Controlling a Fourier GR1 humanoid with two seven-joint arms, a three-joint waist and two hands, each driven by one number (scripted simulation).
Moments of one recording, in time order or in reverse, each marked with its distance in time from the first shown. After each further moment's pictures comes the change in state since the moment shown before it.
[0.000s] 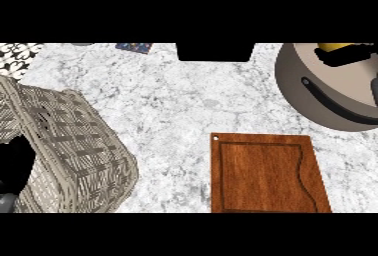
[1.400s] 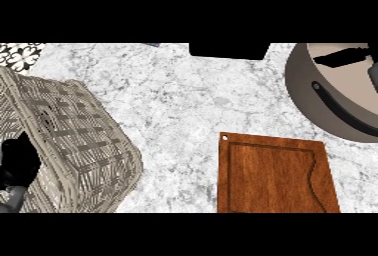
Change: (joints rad) left arm -0.064 -0.007 -0.047 0.014 0.018 -0.007 -0.023; right arm -0.273 -0.013 -0.210 0.753 -0.059 -0.091 -0.435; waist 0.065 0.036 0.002
